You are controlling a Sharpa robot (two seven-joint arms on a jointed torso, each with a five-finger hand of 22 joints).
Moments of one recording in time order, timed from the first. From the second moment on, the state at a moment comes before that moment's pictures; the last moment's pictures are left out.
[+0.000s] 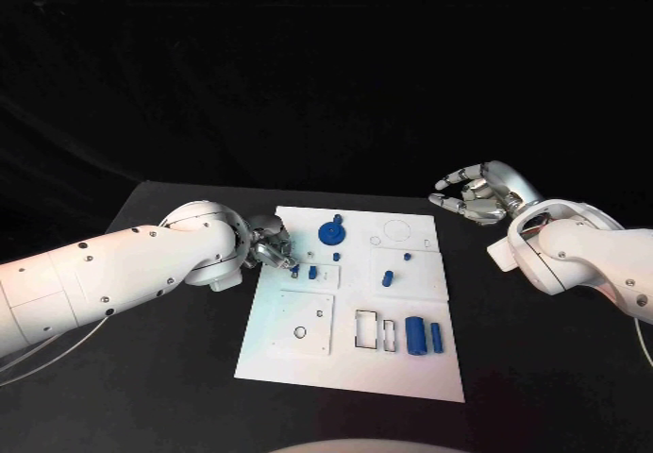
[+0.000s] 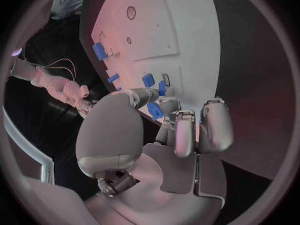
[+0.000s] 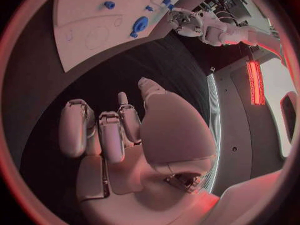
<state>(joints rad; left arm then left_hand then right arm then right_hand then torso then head) 1.21 -0.80 0.00 1.48 -1.15 0.07 -0.44 1.21 -0.25 0.75 0.21 0.38 0.83 0.07 0.81 0.53 1.25 -0.01 1.15 0.81 1.47 -0.07 1.55 1.31 0.08 1.43 0.03 1.37 1.16 1.31 -0.94 -0.13 1.53 -0.84 -0.57 0.02 1.35 -0.12 0.18 0.28 0.32 0.83 0.17 0.22 0.40 1.38 0.09 1.37 1.31 1.47 0.02 1.52 1.31 0.05 1.42 0.12 1.30 1.31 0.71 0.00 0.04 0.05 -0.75</state>
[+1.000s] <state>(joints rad) 1.21 -0.78 0.00 1.47 -1.16 0.12 -0.47 1.21 -0.25 0.75 0.21 0.38 0.83 0.07 0.81 0.53 1.26 -0.01 1.15 0.81 1.46 -0.07 1.55 1.31 0.08 1.43 0.03 1.37 1.16 1.31 -0.94 -0.13 1.53 -0.84 -0.58 0.02 1.35 -0.12 0.18 0.28 0.32 0.83 0.17 0.22 0.40 1.38 0.09 1.37 1.31 1.47 0.02 1.52 1.31 0.05 1.42 0.12 1.30 1.31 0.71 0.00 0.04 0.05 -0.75</state>
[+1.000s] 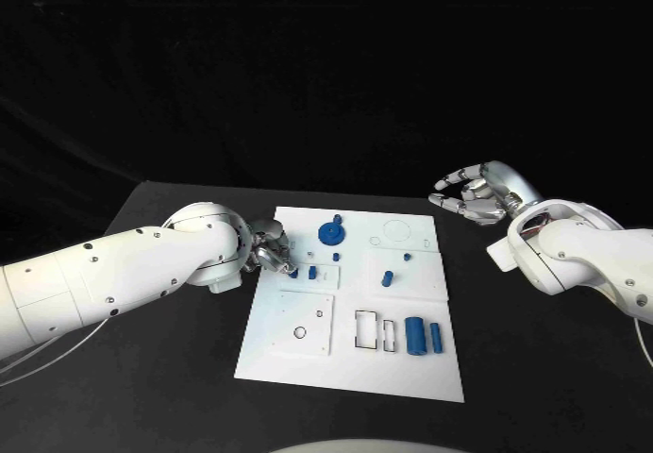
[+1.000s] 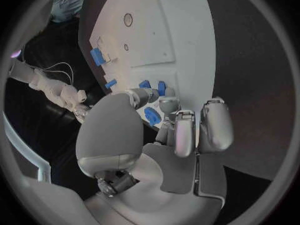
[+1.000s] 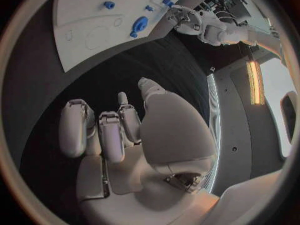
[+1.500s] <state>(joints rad) 1.21 -0.77 0.01 1.46 -1.17 0.12 -0.48 1.21 -0.25 0.75 0.21 0.38 0.83 0.07 0.81 0.54 1.26 -0.01 1.16 0.82 1.47 -0.07 1.55 1.31 0.08 1.43 0.03 1.38 1.17 1.31 -0.94 -0.13 1.53 -0.84 -0.58 0.02 1.35 -0.12 0.18 0.28 0.32 0.83 0.17 0.22 0.40 1.38 0.09 1.37 1.31 1.47 0.02 1.52 1.31 0.05 1.42 0.12 1.30 1.31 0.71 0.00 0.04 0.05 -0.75</state>
